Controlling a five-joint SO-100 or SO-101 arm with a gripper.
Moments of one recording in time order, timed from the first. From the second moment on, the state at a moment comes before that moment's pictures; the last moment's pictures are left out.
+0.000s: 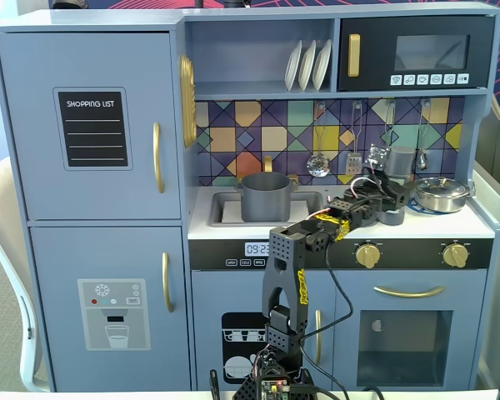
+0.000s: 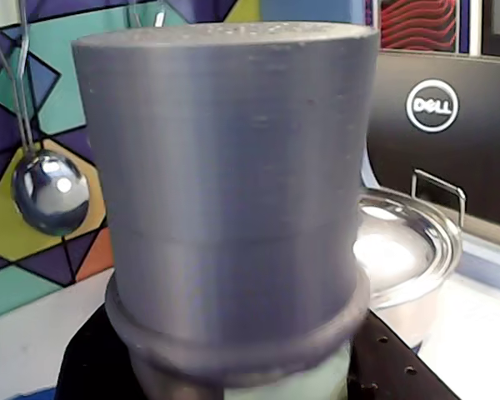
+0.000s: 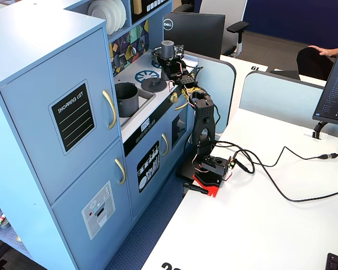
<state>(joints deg) 46.3 90.6 89.5 -1.4 -77.1</state>
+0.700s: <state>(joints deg) 25.0 107.6 79.8 16.4 -38.4</state>
